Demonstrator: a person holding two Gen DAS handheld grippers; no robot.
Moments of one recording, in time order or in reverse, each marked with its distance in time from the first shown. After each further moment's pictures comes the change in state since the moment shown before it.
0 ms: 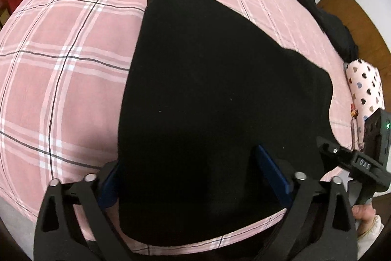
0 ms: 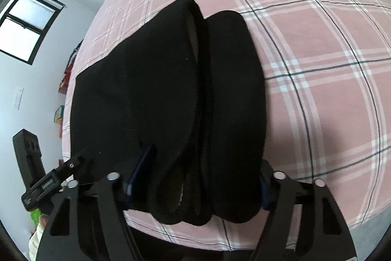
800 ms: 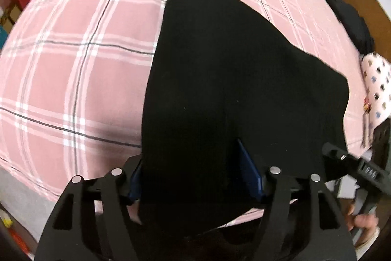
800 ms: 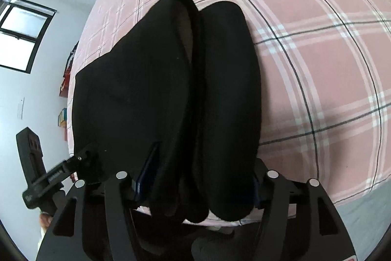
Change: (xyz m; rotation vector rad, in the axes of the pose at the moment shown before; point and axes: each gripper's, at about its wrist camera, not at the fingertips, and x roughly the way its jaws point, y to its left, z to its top) left arm -0.010 0.015 -0.003 -0.029 0.110 0.093; right arm -0.003 0.000 -0.010 0.087 0.063 0.000
